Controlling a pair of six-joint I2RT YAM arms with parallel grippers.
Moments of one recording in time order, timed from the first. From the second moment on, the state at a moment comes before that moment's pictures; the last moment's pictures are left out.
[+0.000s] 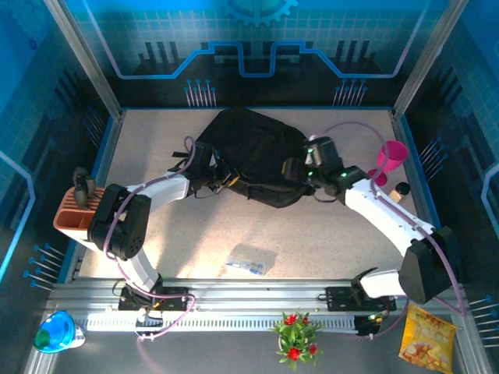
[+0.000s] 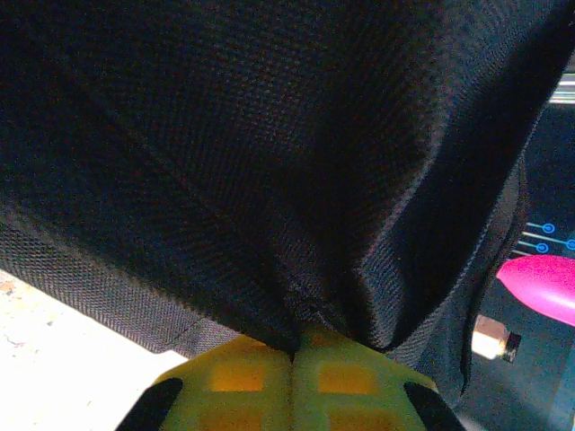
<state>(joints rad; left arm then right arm) -0.33 1.71 0.98 -0.05 0.43 -1.09 0.49 1.36 1.05 -0.46 0.02 0.56</state>
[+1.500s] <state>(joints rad) -0.34 1.71 0.98 -0.04 0.44 -1.11 0.85 1.88 1.35 -0.56 0.23 0.81</state>
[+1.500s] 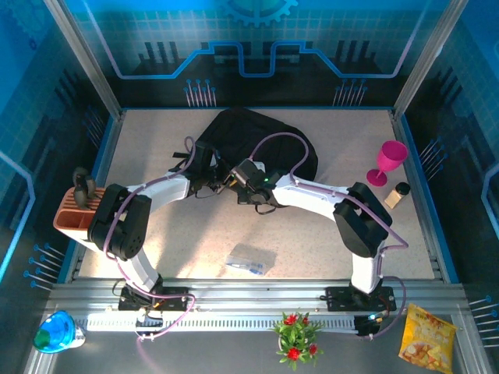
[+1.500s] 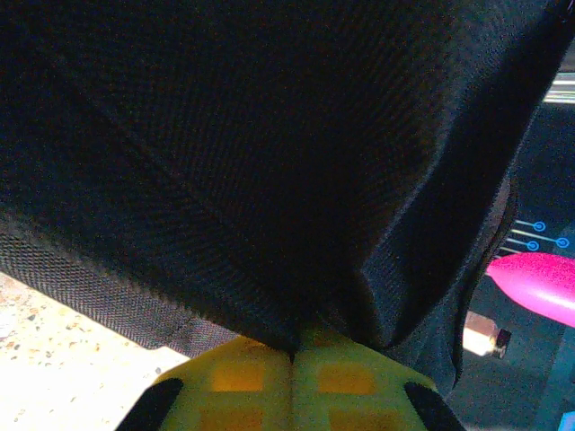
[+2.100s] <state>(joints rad) -0.36 1.71 0.98 -0.06 0.44 -1.10 0.78 1.59 1.02 -0.49 0.26 0.91</state>
